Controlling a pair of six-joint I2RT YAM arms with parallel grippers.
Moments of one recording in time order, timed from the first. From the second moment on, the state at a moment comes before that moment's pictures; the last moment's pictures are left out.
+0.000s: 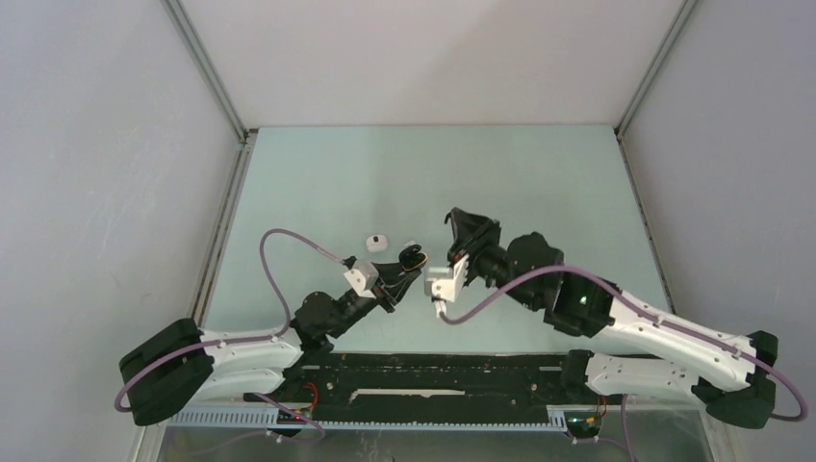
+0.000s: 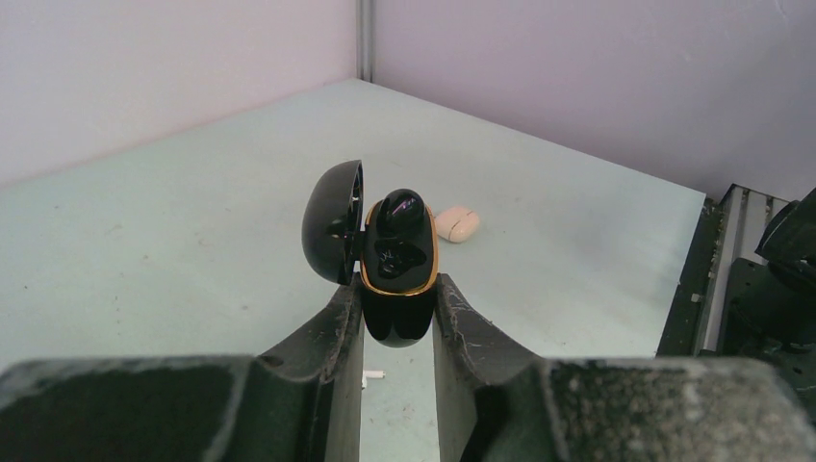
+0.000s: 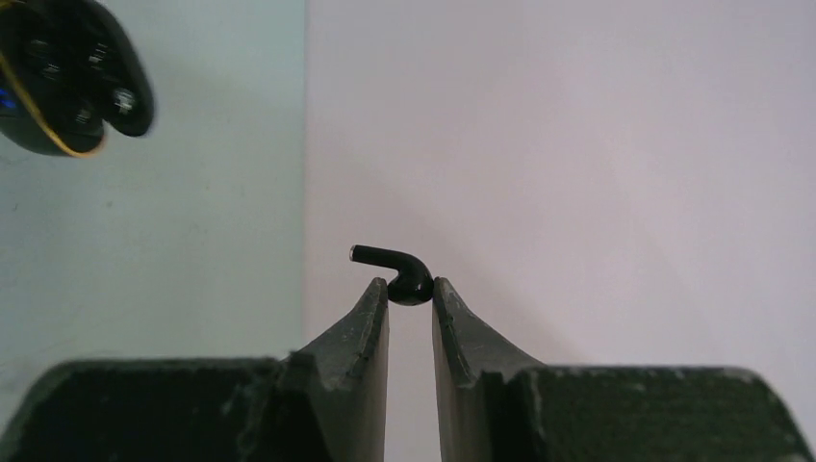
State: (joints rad) left arm -0.99 1.06 0.13 1.15 -0.06 -0.06; right arm 1.10 0.96 1.01 -0.23 0.29 -1.32
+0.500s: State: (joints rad) left arm -1.01 1.00 0.13 1.06 -0.04 0.05; right arm 1.27 1.01 0.69 0.22 0.26 -1.57
